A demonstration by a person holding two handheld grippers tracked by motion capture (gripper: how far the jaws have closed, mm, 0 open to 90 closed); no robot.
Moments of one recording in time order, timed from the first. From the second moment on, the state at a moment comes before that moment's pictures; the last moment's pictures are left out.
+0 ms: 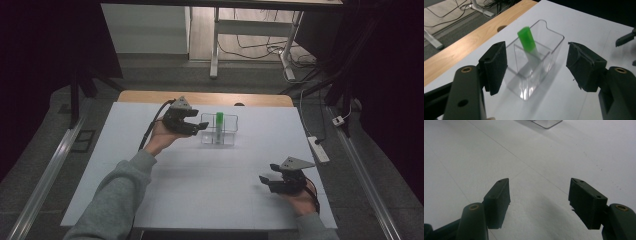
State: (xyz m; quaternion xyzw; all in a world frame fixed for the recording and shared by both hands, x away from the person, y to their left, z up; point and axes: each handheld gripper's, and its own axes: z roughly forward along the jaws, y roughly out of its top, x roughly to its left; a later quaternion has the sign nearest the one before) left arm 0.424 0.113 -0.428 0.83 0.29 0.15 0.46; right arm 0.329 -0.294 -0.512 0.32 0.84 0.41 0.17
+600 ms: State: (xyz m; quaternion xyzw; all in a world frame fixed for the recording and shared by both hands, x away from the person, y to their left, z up) left arm 0.349 0.182 -0.465 0.82 0.33 0.15 0.44; right arm 0.327 -0.298 -0.510 0.32 0.84 0.41 0.17
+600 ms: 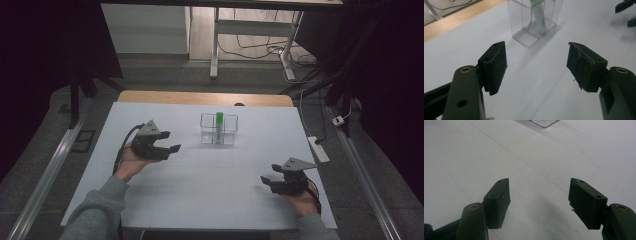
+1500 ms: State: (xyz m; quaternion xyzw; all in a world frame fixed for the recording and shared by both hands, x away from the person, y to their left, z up) left arm 0.289 0.224 -0.517 0.82 0.37 0.14 0.41; right arm 0.324 -0.303 -0.511 0.31 0.84 0.41 0.18
